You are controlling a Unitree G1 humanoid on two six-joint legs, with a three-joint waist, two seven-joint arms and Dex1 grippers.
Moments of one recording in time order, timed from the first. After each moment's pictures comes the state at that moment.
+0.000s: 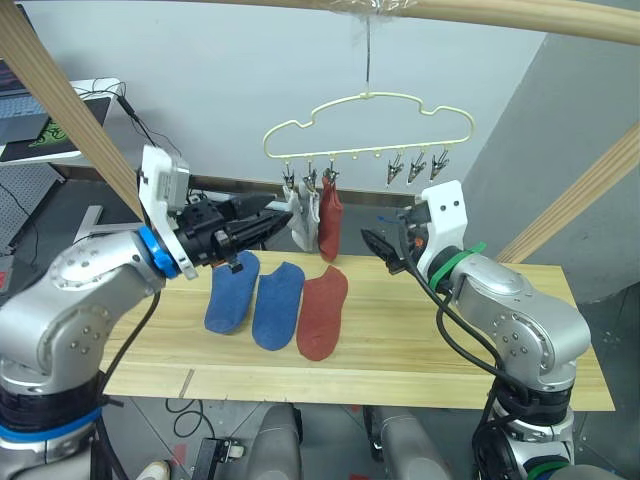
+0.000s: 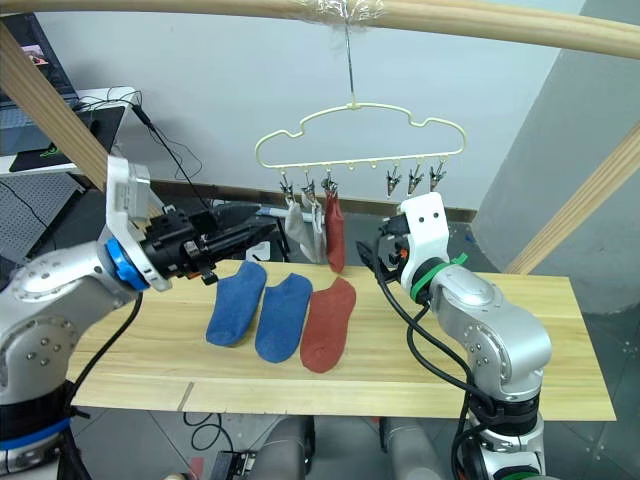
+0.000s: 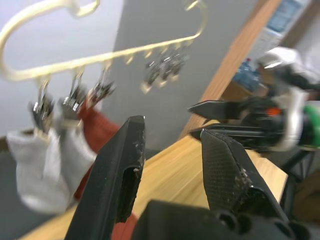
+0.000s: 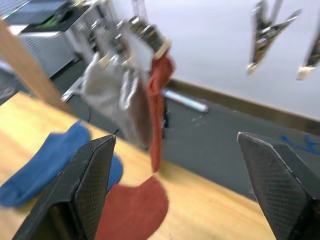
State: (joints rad) left arm -0.44 0.80 0.27 -0.47 -0.88 0.80 -0.66; right arm -0.52 -0.11 -0.03 -0.63 0.35 1.23 0.11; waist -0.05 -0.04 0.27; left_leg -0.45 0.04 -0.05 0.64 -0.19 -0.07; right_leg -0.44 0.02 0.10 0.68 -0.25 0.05
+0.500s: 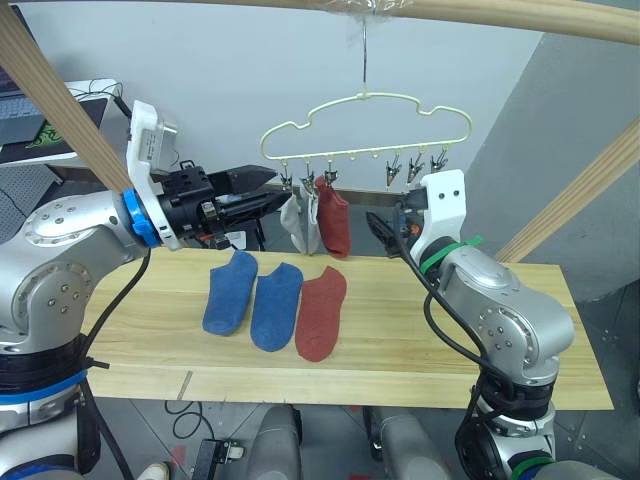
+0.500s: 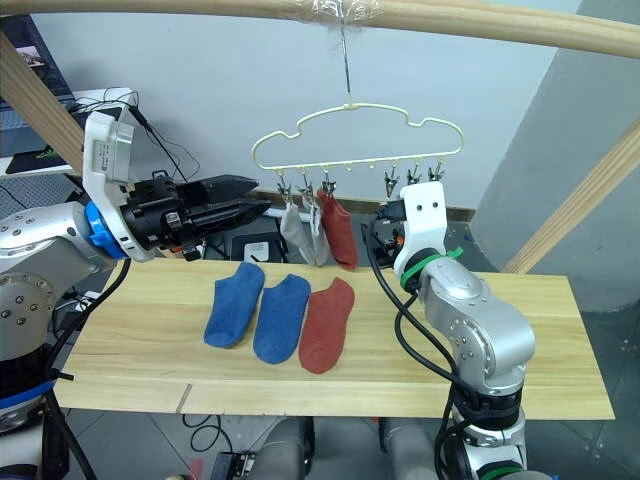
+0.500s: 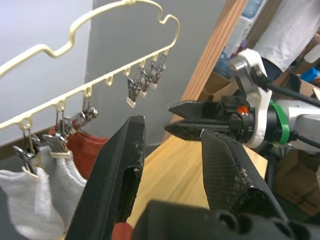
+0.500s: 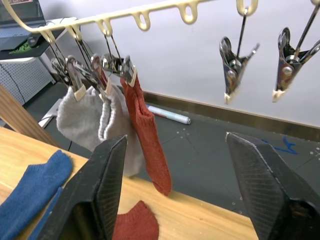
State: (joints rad) left arm -0.57 0.86 0.23 -0.35 -0.88 0.82 -0.80; right arm -0.57 -0.02 -0.02 -0.61 0.30 1.22 0.01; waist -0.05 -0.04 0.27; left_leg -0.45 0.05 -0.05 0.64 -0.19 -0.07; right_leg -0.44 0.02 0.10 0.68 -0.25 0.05
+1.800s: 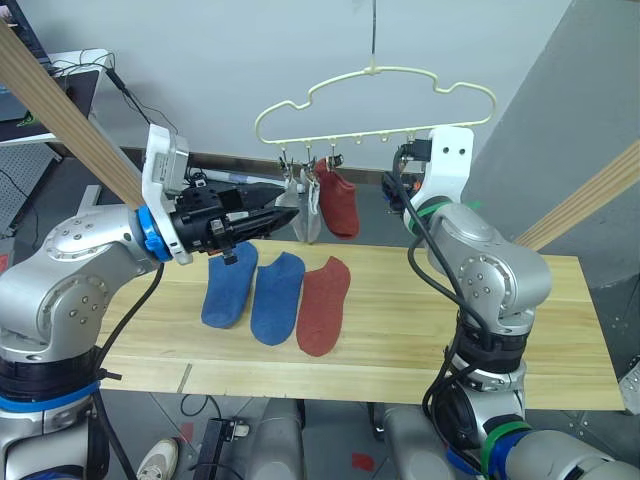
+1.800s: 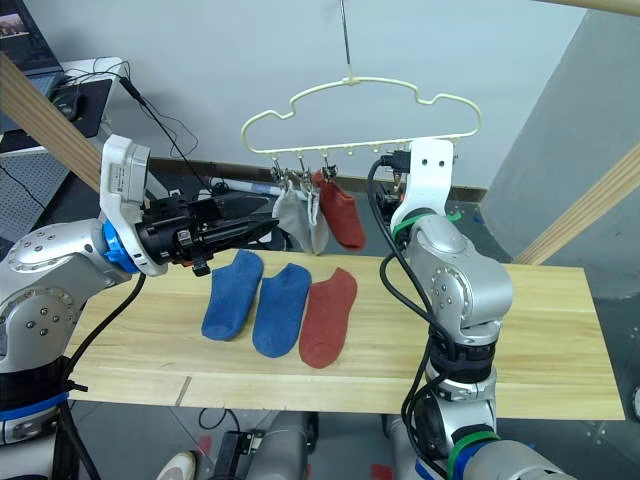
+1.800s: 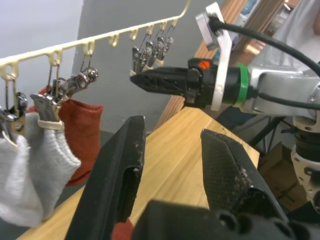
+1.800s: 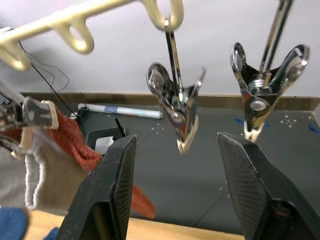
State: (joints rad) left arm -0.50 0.80 0.22 -0.38 -0.85 0.76 -0.83; right arm -0.81 0.10 -0.13 -0.40 0.21 1.21 -0.18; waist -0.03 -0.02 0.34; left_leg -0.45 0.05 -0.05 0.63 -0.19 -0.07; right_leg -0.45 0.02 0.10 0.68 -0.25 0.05
